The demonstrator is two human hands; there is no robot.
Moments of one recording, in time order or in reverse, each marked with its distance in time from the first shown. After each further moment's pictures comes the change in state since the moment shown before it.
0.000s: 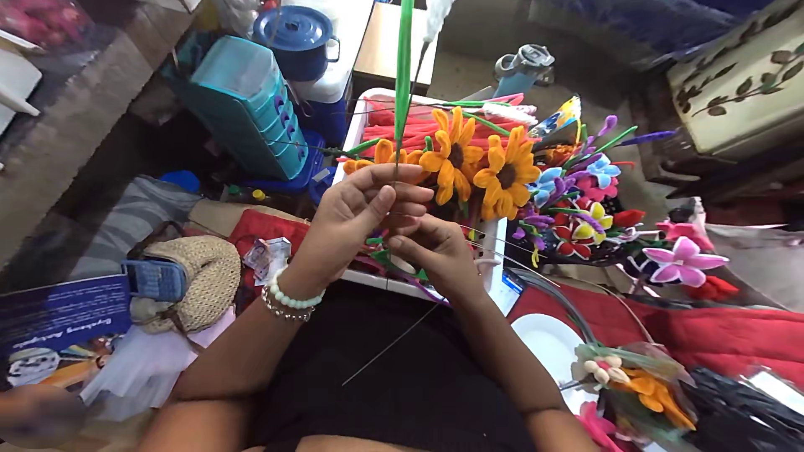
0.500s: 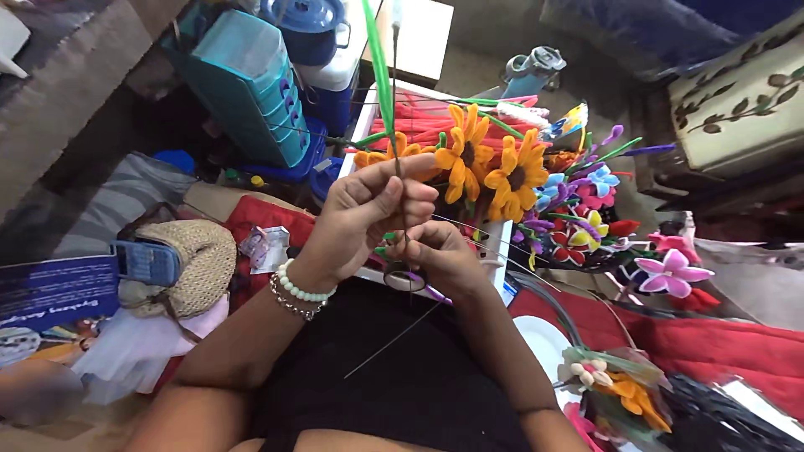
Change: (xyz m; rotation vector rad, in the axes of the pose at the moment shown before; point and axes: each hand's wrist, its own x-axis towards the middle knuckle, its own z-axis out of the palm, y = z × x) left_hand -0.005 -0.003 0.001 -0.307 0.039 -0.014; right_hand 0.001 0.001 -0.001 0.362 -0.195 0.209
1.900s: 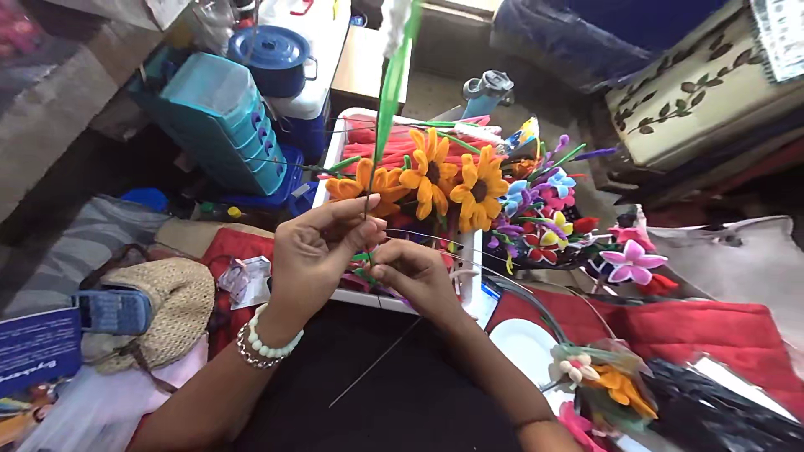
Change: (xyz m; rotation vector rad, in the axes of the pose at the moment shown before) left_hand -0.010 -0.002 -0.006 0.580 0.122 0.316; right_hand -0.007 0.006 0.004 -0.523 0.117 -0.311
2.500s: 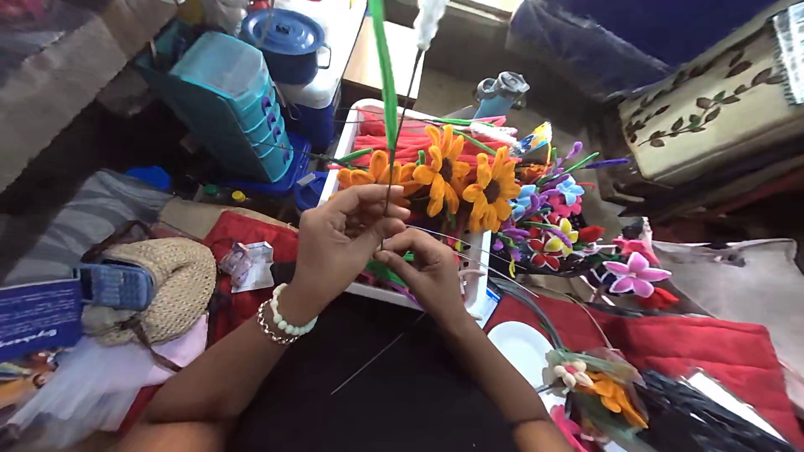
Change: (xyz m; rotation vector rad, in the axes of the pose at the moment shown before) left_hand 0.004 -0.005 0.008 0.141 0.000 0.041; right_hand 0.001 0.002 0.005 -0.241 0.130 -0.015
